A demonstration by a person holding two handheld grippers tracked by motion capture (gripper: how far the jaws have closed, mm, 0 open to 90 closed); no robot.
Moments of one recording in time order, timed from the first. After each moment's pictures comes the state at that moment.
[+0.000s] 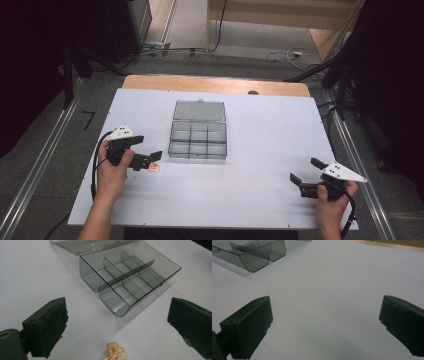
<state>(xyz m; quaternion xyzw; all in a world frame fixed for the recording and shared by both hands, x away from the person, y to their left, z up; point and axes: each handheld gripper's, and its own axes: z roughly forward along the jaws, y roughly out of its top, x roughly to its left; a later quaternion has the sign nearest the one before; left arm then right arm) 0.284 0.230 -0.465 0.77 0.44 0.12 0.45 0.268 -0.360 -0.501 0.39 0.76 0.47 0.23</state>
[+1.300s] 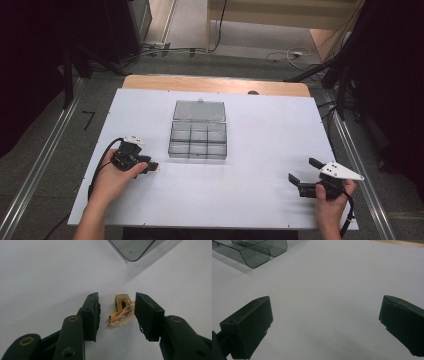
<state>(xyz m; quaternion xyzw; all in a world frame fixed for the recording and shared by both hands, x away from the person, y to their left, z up) 0.289 0.225 -0.493 0.83 0.46 0.04 0.30 0.271 -0.357 -0.502 0.39 0.77 0.46 0.22</state>
